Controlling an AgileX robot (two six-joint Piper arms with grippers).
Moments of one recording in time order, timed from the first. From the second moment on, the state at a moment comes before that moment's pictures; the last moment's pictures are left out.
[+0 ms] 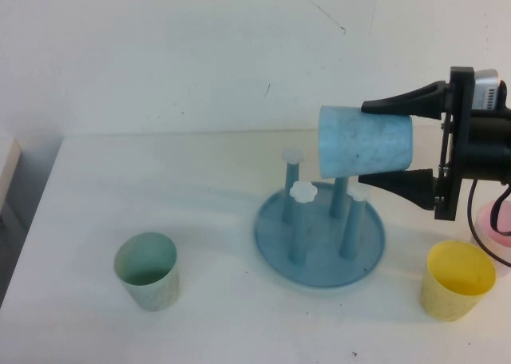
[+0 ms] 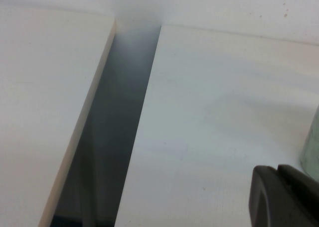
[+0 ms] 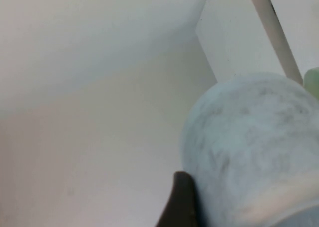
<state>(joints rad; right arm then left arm) 0.07 1.71 -0.97 1.69 1.22 -0.30 0.10 -0.01 0.02 -0.09 0.37 -0.11</state>
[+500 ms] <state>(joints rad) 0.07 1.70 -0.97 1.69 1.22 -0.42 0.10 -0.01 0.03 -0.70 0.24 -0.34</state>
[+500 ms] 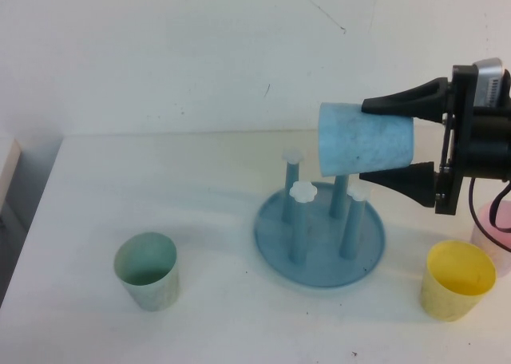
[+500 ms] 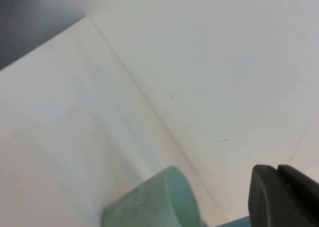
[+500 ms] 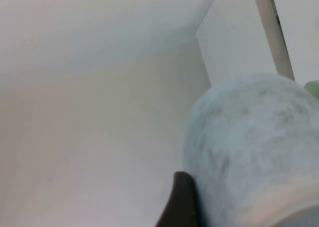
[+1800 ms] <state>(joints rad) 0.08 1.70 -0.97 1.70 1.22 -0.39 0.10 1.05 -0.53 -1.65 1.19 1.35</state>
